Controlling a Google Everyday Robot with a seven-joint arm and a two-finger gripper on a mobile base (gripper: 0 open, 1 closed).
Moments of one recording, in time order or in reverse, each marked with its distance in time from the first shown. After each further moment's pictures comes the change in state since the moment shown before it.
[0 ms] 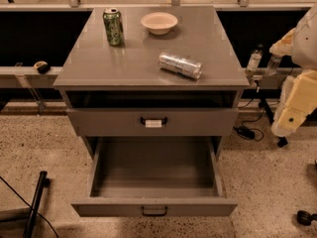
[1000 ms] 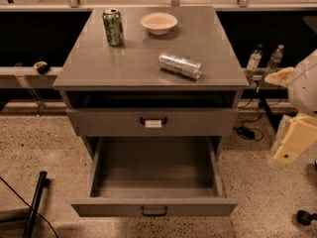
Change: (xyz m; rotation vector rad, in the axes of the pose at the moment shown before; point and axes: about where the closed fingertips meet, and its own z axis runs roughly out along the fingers) arm 0.019 0.032 0.047 0.014 -0.068 -0.035
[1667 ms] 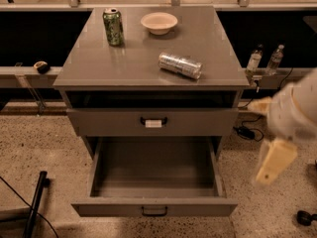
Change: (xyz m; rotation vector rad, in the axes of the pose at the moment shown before) arm 0.014 0.021 0.065 -0.108 -0.040 0.032
